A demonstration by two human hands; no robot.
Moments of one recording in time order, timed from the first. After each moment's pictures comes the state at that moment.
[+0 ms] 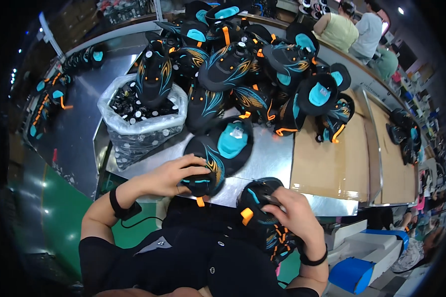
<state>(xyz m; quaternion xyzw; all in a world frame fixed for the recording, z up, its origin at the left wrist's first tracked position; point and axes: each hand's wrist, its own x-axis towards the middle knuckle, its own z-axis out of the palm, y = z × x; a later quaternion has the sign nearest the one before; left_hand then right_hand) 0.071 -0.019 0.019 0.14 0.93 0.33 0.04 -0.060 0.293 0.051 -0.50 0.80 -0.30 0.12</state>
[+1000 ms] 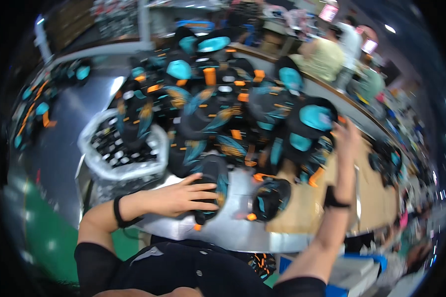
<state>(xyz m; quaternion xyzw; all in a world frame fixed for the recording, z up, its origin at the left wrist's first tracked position) -0.026 -0.038 0.017 0.36 0.91 0.22 -0.02 -0.356 0.275 0.121 -0.26 0.88 -0.24 -0.32</state>
